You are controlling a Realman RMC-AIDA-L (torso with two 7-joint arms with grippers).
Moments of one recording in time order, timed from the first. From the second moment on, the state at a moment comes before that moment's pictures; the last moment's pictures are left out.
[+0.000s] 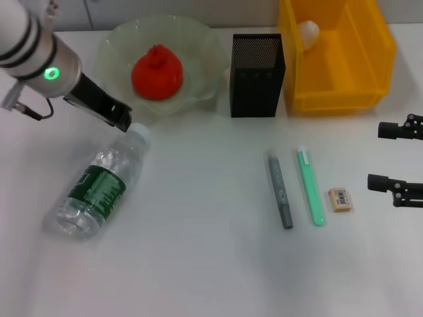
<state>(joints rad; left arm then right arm) -0.79 -2.07 1.27 1.15 2.76 1.48 -2.78 0.19 2.08 -0.74 -1.18 -1.82 -1.84 1.29</state>
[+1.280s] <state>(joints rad) -1.02 -2.08 1.27 0.73 2.83 1.35 -2.87 0.20 2.08 -0.75 -1.11 -1.83 -1.84 1.19</state>
